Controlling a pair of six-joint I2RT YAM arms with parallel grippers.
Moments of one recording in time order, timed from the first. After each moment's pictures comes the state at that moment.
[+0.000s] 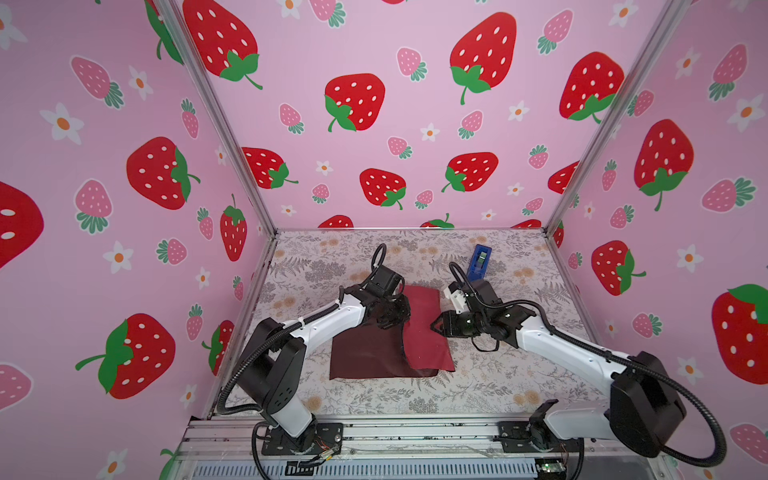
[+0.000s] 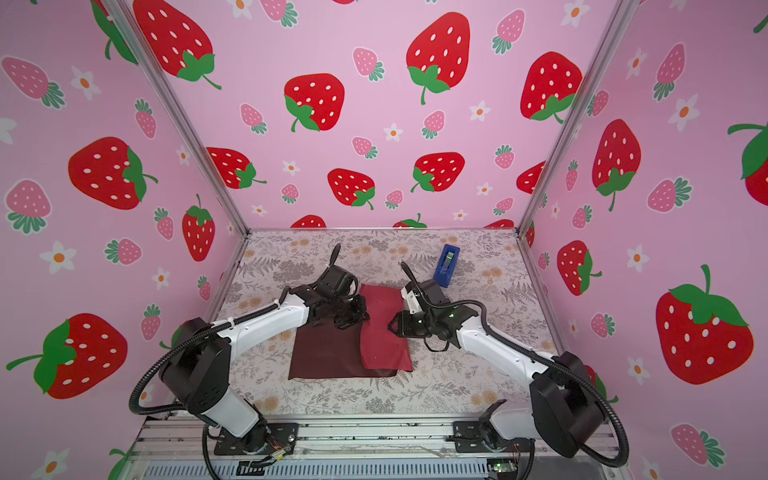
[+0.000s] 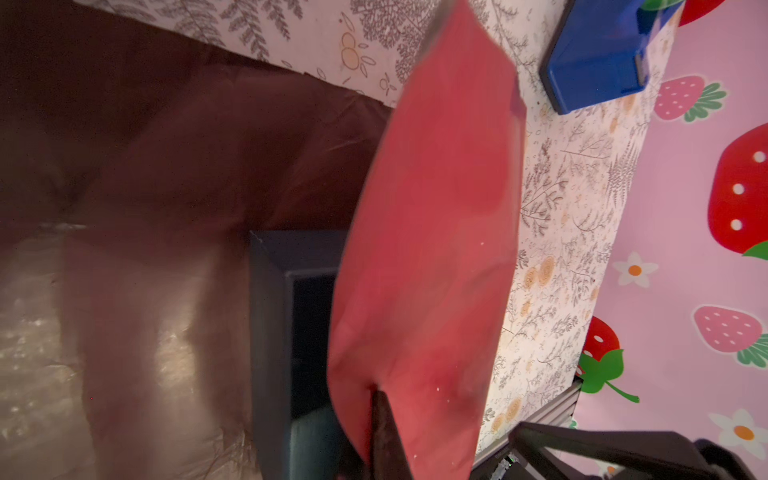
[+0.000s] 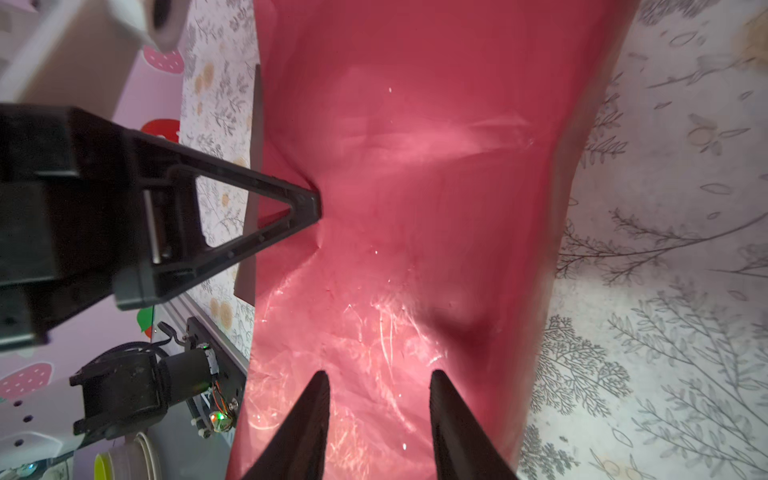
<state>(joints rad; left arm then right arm) -0.61 1.64 1.11 -0.48 0.29 -0.88 0.73 1.37 0.85 -0.38 -0.40 0.58</state>
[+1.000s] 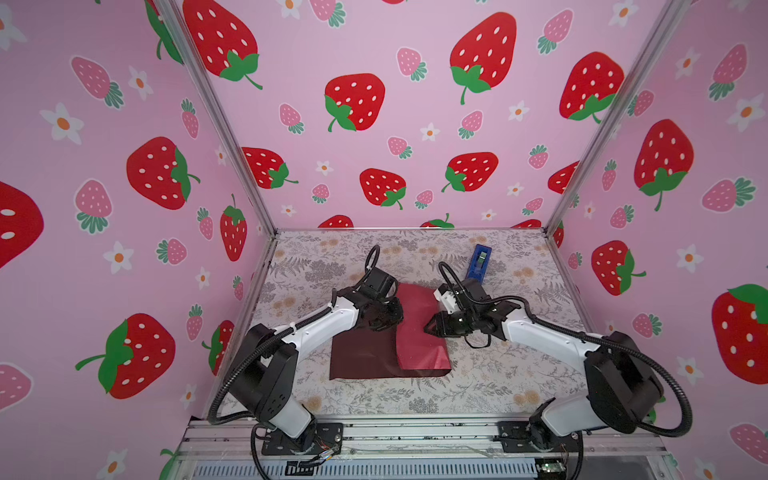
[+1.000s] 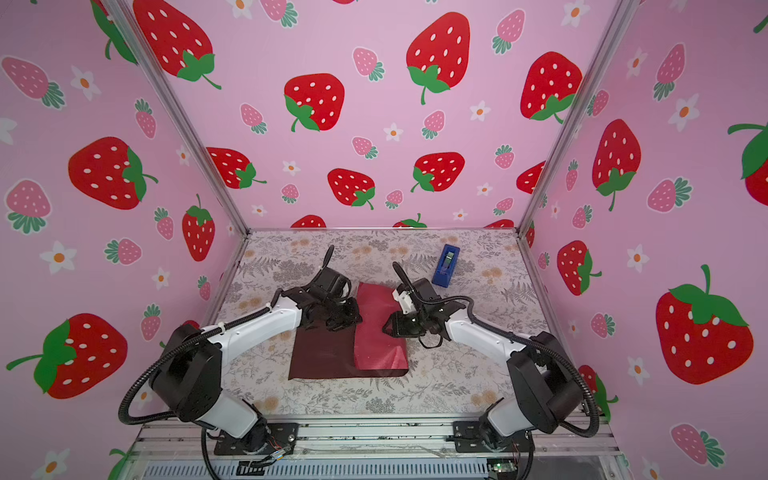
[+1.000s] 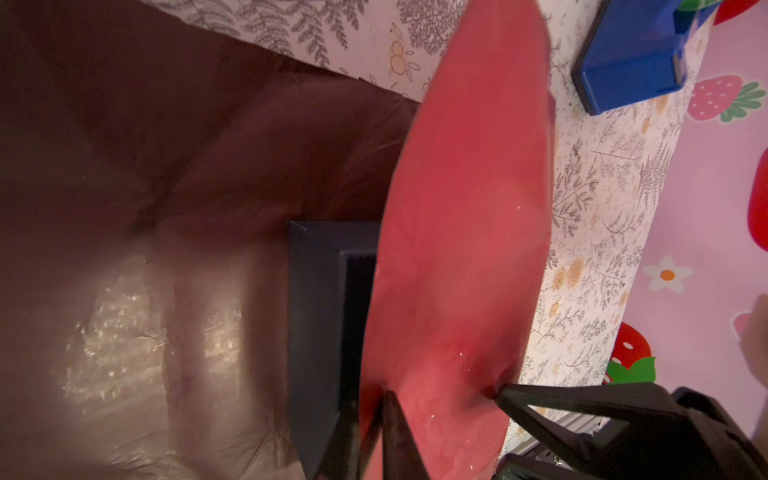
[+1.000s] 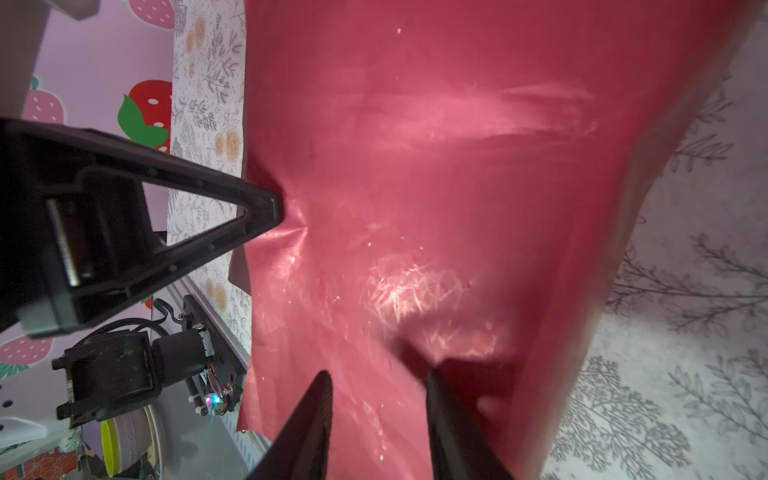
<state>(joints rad) -0.59 1.58 1.06 -0.52 0.26 -0.83 0.72 1.48 0.88 -0.33 -0.47 0.53</state>
